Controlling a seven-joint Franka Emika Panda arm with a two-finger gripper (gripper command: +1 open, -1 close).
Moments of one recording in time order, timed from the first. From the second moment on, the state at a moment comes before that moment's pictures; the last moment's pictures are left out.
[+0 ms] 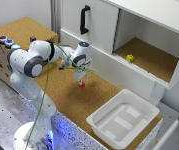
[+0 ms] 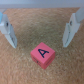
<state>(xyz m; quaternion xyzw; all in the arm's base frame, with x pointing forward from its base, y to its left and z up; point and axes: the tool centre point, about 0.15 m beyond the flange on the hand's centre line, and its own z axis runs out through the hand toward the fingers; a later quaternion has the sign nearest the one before) 0.410 0.014 0.260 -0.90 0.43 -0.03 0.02</state>
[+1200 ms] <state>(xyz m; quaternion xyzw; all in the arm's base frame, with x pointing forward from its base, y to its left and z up) 0.413 -0.001 0.261 -1.00 -0.07 0.02 -0.05</state>
